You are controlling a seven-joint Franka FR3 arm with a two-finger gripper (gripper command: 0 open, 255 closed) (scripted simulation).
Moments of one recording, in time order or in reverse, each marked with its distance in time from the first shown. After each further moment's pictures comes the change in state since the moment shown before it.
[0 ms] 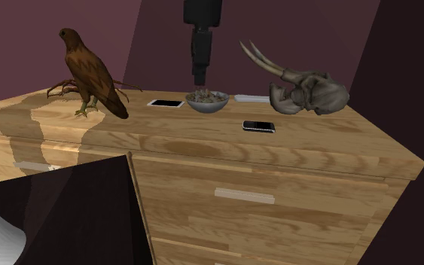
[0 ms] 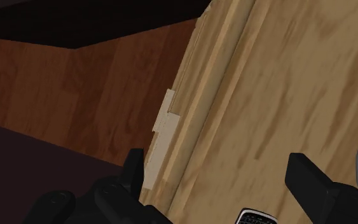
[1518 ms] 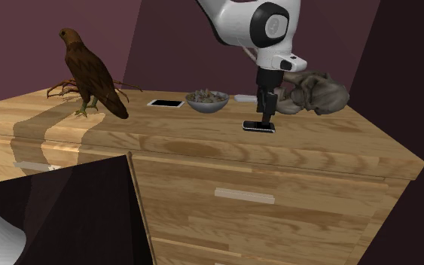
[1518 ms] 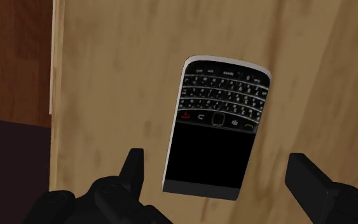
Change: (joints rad) arm 0.072 0.829 -0.046 0.718 -0.186 0.188 0.285
